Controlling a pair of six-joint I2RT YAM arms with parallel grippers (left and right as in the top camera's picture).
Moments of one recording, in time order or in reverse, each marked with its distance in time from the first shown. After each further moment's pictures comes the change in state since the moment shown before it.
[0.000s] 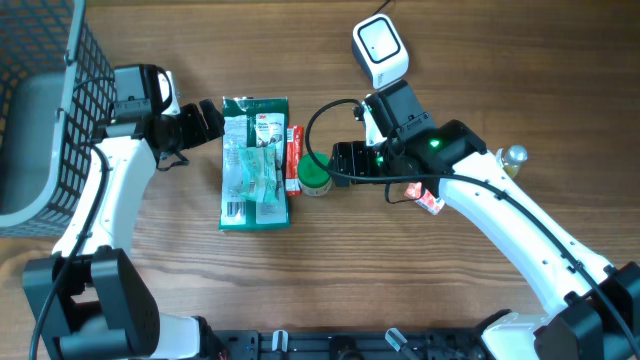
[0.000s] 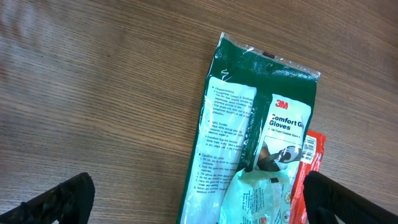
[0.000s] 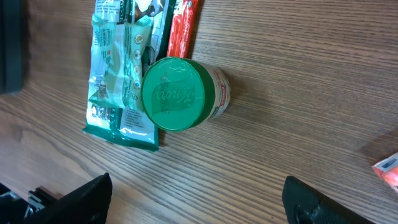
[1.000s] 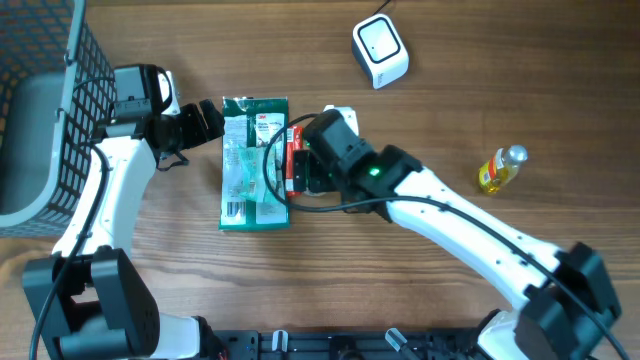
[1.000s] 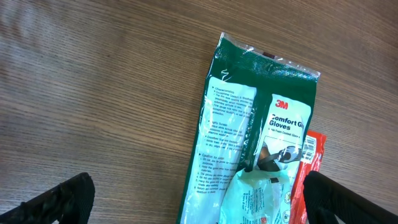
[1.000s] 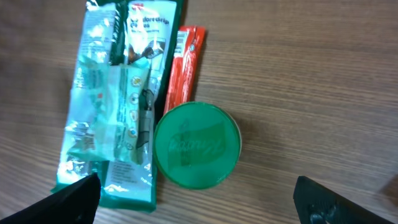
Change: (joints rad) left arm 0.000 0.000 0.000 0.000 0.000 0.000; right arm 0.243 0.107 -0.001 0.195 0.387 0.185
